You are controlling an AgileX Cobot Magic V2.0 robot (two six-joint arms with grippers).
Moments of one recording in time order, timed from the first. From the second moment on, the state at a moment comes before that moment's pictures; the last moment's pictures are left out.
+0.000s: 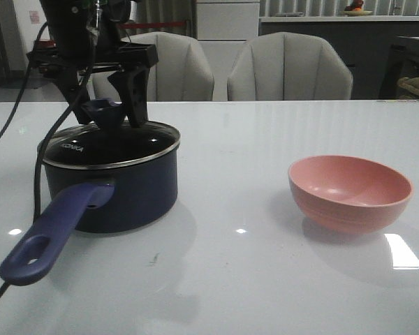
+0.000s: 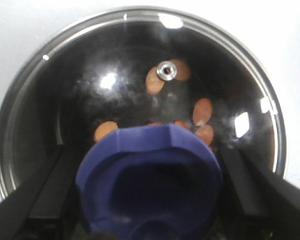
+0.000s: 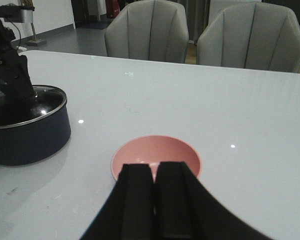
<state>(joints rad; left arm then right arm) -0.40 2.02 -1.81 -0.10 1.18 -0.02 0.28 0.14 -0.16 0.27 0.21 -0.18</state>
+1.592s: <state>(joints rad) -0.42 1.20 -1.10 -0.02 0.84 -0.02 0.28 0.14 -0.16 0.27 0.21 -0.18</state>
